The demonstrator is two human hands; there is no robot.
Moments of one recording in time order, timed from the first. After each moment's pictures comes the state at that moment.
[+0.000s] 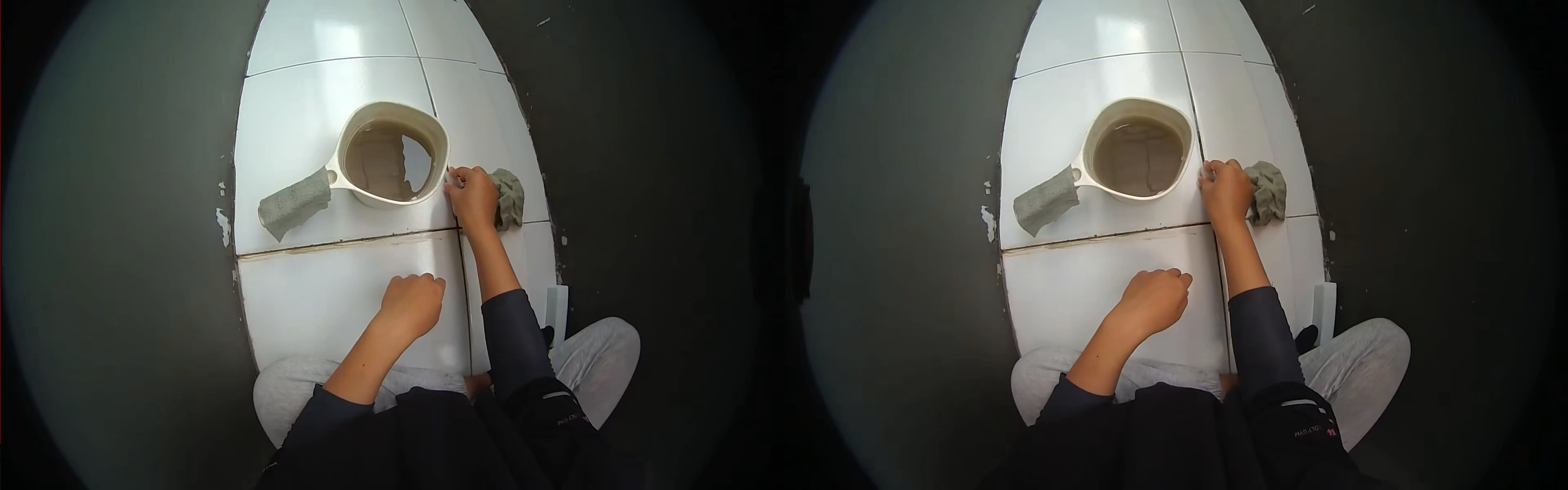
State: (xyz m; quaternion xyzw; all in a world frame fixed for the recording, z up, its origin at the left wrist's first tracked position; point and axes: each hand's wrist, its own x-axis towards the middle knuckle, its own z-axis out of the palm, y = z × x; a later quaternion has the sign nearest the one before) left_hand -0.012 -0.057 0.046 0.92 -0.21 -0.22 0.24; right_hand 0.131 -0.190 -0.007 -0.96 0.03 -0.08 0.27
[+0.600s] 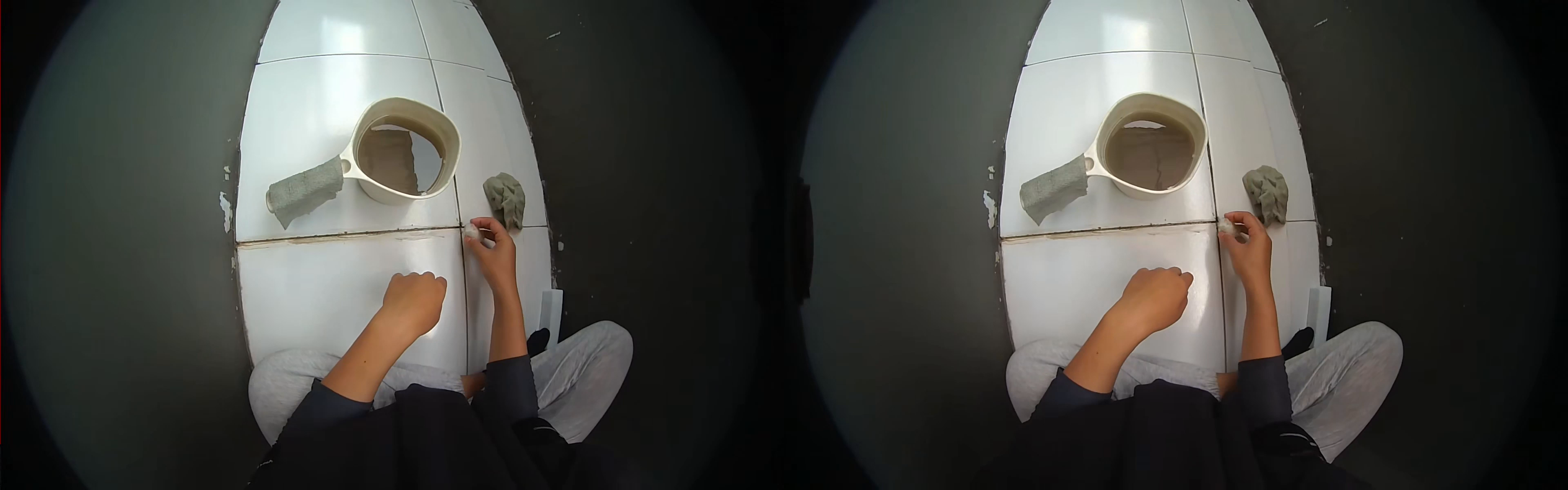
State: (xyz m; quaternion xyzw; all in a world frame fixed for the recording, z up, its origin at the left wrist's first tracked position) left_hand -0.015 -0.051 0.049 0.92 -0.20 -0.22 0.25; right_hand 0.051 -0.236 -0.012 -0.87 0.07 0.01 0.49
